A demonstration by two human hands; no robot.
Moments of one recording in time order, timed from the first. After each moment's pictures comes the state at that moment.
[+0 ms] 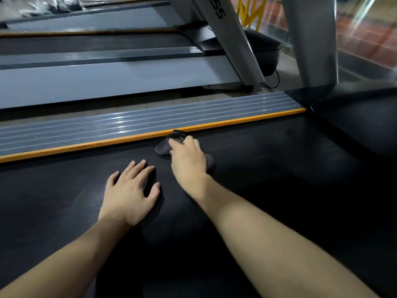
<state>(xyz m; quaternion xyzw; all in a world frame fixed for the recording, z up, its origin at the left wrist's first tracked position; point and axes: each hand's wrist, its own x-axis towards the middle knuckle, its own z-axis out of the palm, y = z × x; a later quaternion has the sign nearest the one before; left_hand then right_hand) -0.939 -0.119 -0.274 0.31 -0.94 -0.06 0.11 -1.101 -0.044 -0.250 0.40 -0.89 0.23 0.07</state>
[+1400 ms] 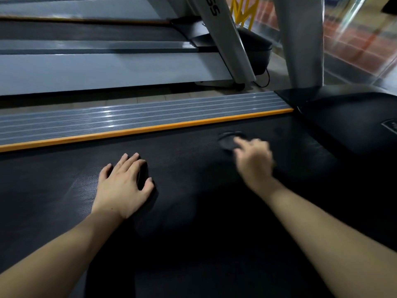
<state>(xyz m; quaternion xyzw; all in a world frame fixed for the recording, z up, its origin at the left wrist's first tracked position) -0.939 -0.118 -0.271 0.31 -0.94 -0.08 0.12 -1.203 0.113 -0.262 0.28 -0.91 0.19 0.24</state>
